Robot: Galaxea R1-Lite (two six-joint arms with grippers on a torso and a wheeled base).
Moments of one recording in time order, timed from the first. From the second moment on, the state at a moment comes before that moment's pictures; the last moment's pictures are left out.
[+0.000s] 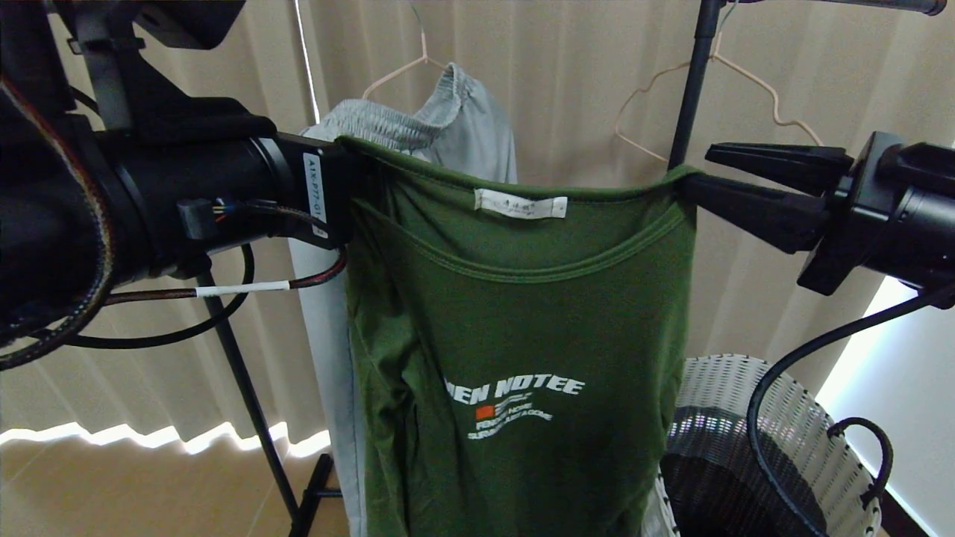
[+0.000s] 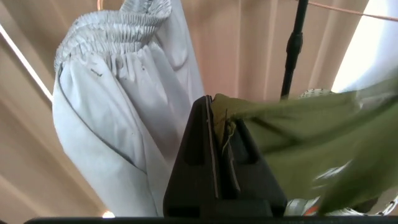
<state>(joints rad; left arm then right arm) -0.70 1.41 -1.16 -0.17 0.25 0.08 0.48 1.33 -0.89 -0.50 0.30 -0.12</state>
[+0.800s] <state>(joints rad) -0.60 1.36 -0.97 -0.19 0.40 0.08 0.42 1.13 -0.63 -0.50 0.29 -0.19</state>
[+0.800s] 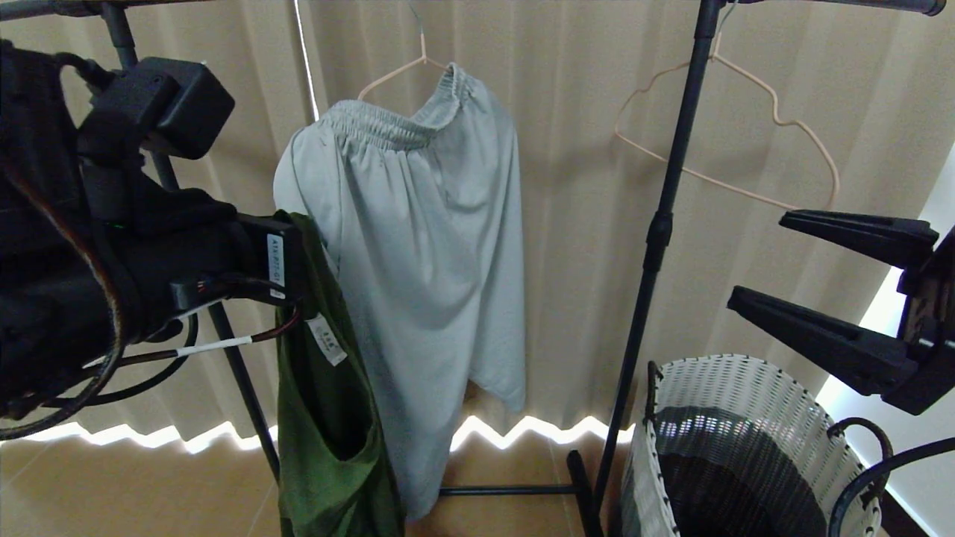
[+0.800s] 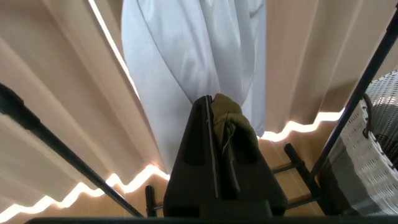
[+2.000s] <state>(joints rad) -0.54 1.13 -0.80 -0.19 0.39 0.11 0.03 1.09 -0.30 -0.66 0.23 -0.33</state>
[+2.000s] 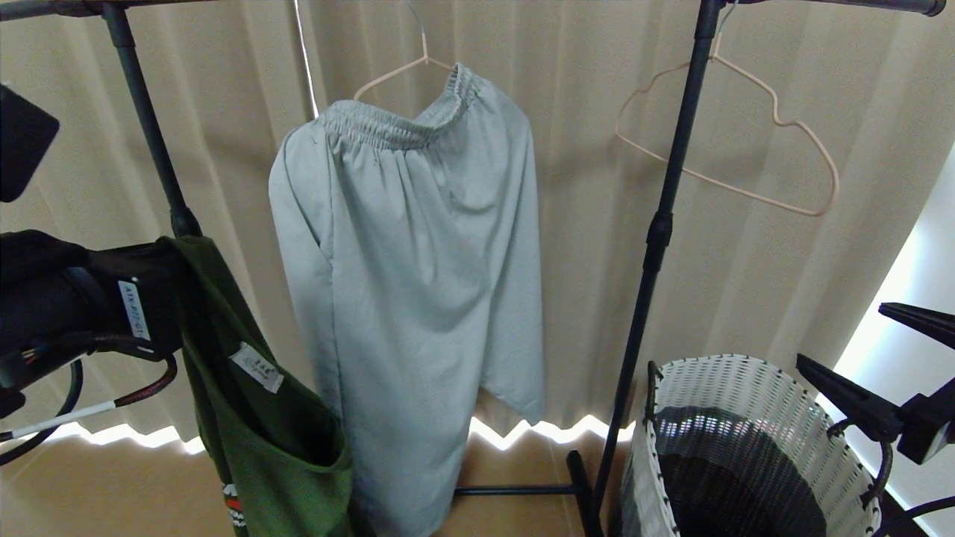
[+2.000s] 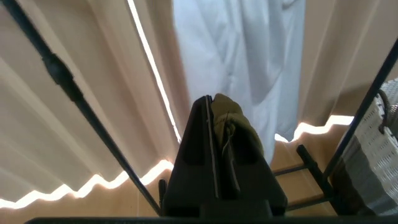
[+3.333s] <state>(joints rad) -0.53 1.12 -0.74 -0.19 0.38 0.11 0.02 1.09 -0.28 -0.66 0.23 -0.32</state>
